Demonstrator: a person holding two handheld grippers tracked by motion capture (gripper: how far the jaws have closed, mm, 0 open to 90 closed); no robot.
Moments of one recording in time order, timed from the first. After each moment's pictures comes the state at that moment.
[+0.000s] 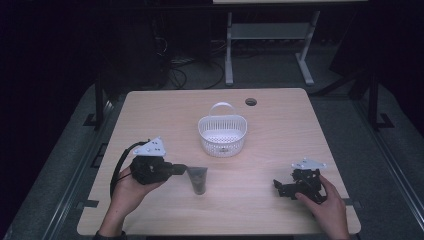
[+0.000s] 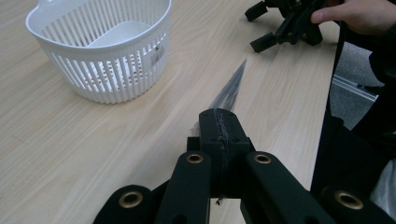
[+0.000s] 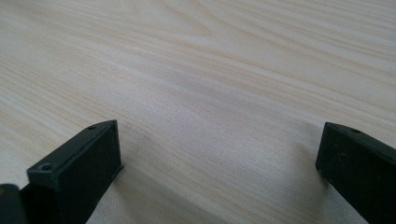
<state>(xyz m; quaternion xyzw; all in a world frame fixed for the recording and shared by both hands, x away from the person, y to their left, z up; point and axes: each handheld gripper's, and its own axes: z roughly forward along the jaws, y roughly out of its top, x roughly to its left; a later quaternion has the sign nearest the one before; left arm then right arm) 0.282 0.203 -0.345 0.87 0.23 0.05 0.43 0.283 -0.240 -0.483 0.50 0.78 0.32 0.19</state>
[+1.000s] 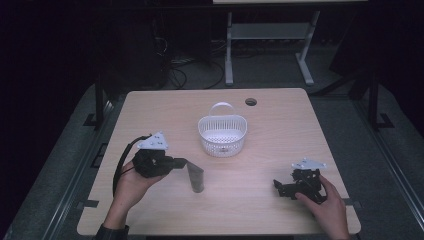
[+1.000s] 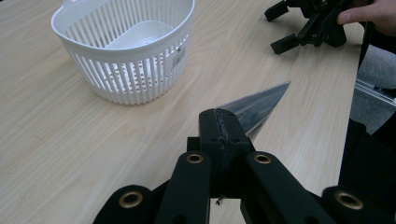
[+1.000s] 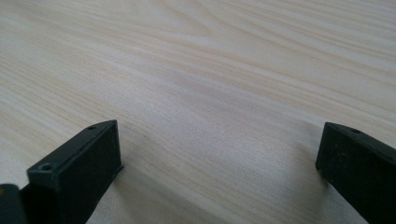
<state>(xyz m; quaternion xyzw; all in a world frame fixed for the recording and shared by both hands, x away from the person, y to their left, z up) 0.298 0.202 -0.347 0.87 0.25 0.06 0.42 0.283 -0.240 -0.483 0.50 0.78 0.32 0.19</state>
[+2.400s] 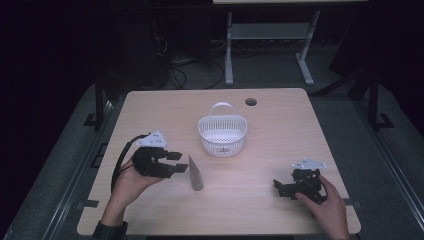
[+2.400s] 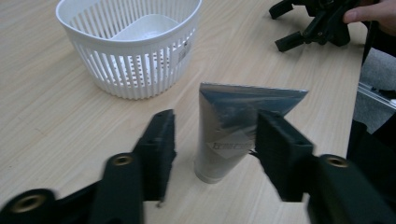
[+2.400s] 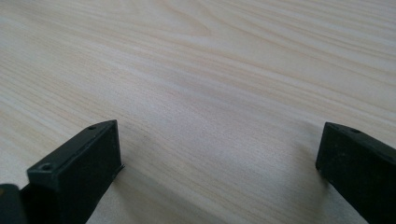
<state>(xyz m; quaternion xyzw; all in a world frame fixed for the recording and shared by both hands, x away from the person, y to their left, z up) 0.304 0.207 -0.351 0.87 0.25 0.05 0.41 0.283 -0.240 -0.483 0.50 0.78 0.32 0.19</state>
